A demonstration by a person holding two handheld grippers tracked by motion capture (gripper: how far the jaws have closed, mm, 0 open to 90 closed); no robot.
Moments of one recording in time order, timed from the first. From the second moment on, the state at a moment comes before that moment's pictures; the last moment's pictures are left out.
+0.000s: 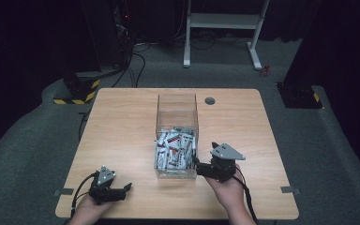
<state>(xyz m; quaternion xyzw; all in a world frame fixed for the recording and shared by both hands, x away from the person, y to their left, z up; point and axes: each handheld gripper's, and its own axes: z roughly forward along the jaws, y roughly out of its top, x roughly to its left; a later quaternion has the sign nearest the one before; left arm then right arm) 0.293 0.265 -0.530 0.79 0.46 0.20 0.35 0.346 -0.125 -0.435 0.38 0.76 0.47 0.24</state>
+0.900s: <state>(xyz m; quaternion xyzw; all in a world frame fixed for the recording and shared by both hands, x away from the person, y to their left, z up) 0.292 0.265 -0.530 0.79 0.46 0.20 0.35 0.345 -0.081 -0.425 0.36 0.78 0.47 0.22</state>
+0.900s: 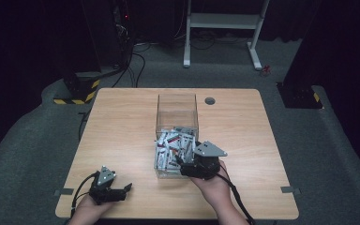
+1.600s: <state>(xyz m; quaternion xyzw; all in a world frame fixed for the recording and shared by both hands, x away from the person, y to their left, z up) 0.292 0.265 -0.530 0.79 0.45 0.20 0.35 0.350 -0.070 -0.438 0.36 0.79 0.44 0.22</state>
